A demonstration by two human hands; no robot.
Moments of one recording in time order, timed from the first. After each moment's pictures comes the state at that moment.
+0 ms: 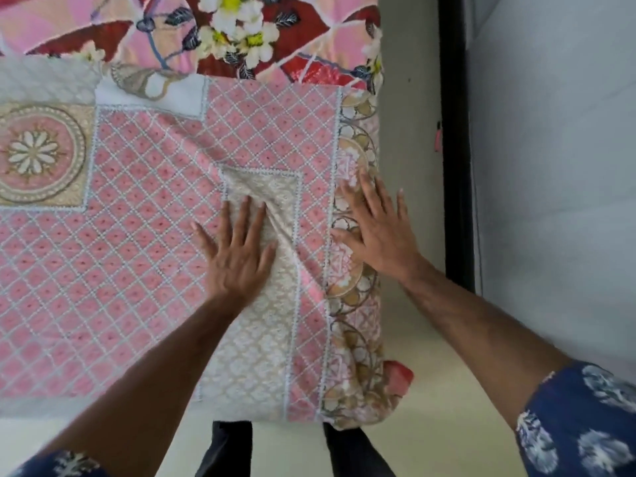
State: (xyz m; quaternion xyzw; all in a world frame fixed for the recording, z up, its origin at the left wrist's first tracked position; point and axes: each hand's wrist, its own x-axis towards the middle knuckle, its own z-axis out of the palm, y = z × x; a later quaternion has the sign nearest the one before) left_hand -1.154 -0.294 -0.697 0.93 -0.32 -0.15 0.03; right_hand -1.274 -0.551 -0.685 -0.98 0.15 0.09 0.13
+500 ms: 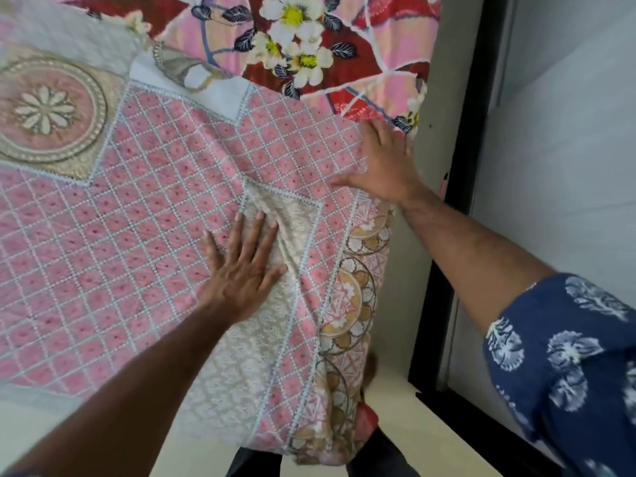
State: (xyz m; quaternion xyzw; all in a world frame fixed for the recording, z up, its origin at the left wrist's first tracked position) left_hand -1.145 -0.296 -0.700 0.91 -0.32 -0.23 0.10; right_hand -1.087 -0.620 -0.647 -0.97 0.13 0.16 0.12
